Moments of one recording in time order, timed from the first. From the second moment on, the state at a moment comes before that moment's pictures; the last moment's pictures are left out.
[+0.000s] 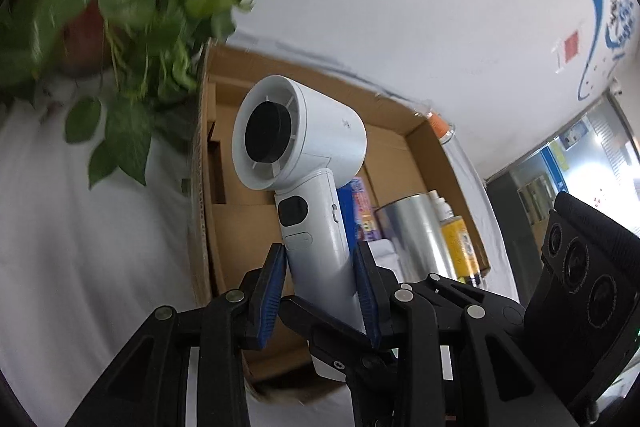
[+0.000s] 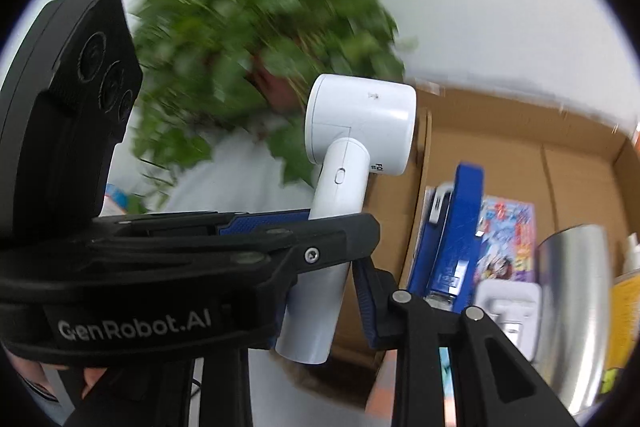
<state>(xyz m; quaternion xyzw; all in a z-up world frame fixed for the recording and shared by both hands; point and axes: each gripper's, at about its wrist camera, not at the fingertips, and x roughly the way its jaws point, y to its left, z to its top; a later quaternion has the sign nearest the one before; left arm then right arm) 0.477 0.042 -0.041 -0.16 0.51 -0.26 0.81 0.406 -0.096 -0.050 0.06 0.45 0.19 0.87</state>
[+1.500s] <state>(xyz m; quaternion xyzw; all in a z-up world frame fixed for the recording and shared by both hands) 0.164 -0.139 -0.018 0.01 0.26 -0.04 0.97 0.158 -0.271 -0.035 0.00 0.28 0.01 0.96</state>
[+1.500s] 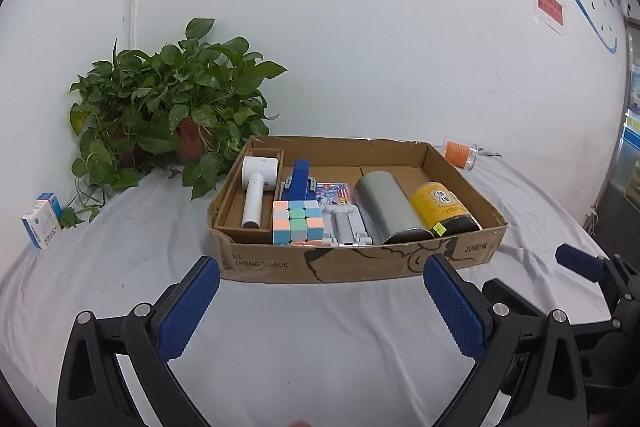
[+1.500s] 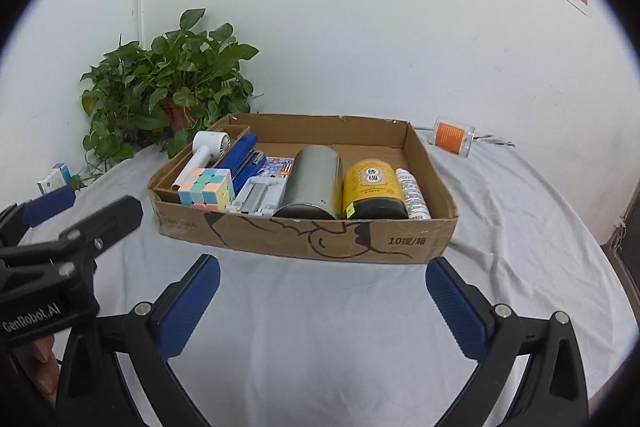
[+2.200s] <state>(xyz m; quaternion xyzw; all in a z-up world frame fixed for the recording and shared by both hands) 0.178 -0.120 -0.052 0.00 0.29 -0.01 0.96 0.166 -0.265 -0.053 -0.02 0.30 0.01 0.95</state>
